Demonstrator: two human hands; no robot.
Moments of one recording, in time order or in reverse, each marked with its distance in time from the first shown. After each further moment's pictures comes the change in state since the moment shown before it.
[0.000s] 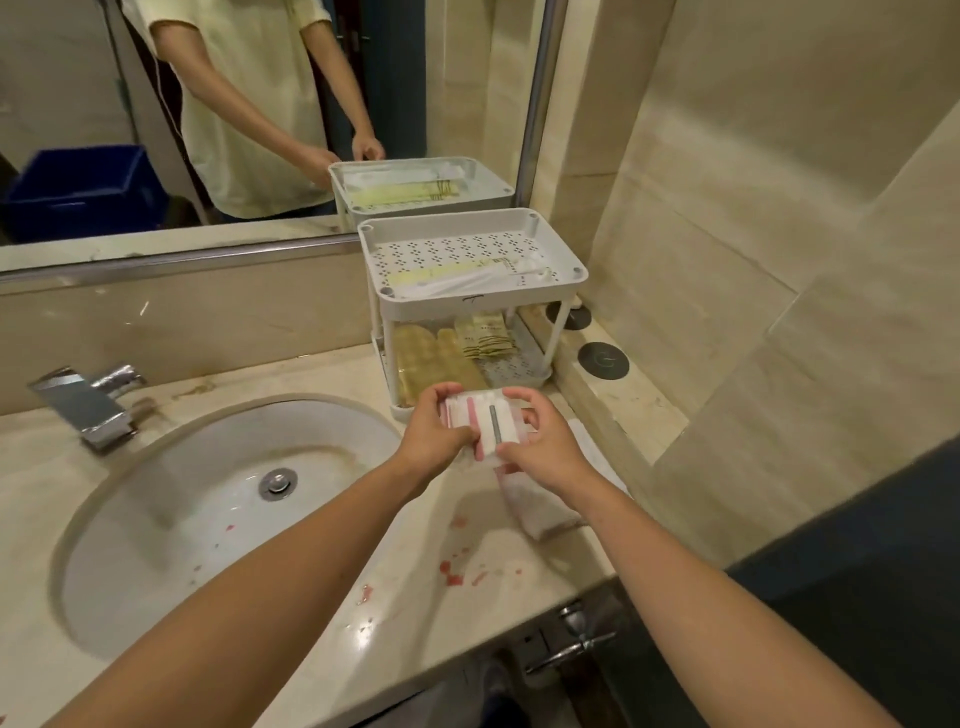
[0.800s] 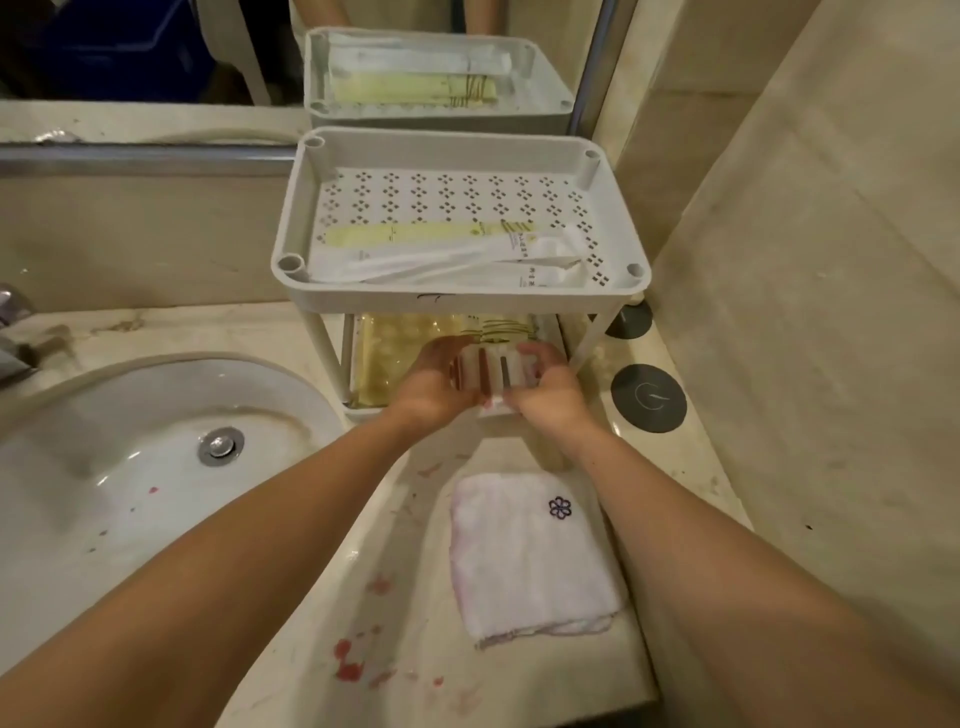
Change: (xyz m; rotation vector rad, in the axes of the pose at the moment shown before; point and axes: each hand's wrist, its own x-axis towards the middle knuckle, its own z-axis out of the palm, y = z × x) left_hand 0.178 -0.042 0.048 0.539 0.095 0.006; right_hand 0.210 0.041 -0.050 -0.238 -0.105 0.134
